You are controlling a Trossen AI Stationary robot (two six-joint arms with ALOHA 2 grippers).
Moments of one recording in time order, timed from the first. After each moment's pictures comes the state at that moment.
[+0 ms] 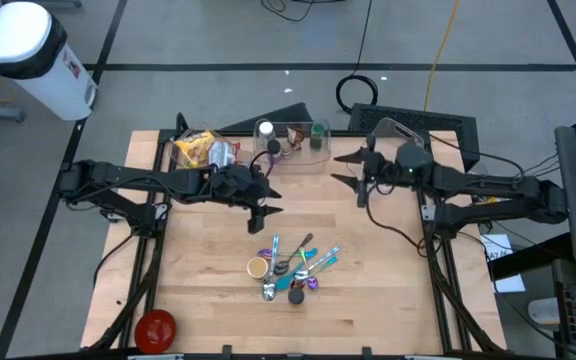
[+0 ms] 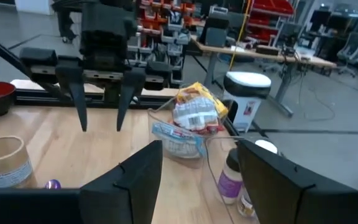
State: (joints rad) left arm 0.06 1.36 0.96 -0.13 0.02 -0.04; right arm -0.27 0.96 0.67 0.20 -0.06 -0.15
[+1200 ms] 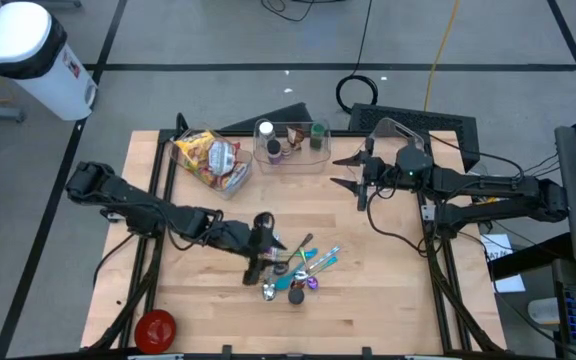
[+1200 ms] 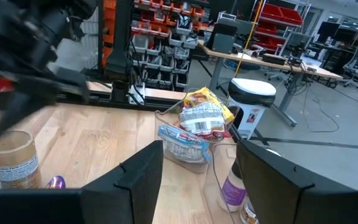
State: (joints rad) left arm -0.31 1.47 0.96 0.01 -0.11 -0.13; right arm -0.23 0.96 0.67 0.21 -0.06 -0.20
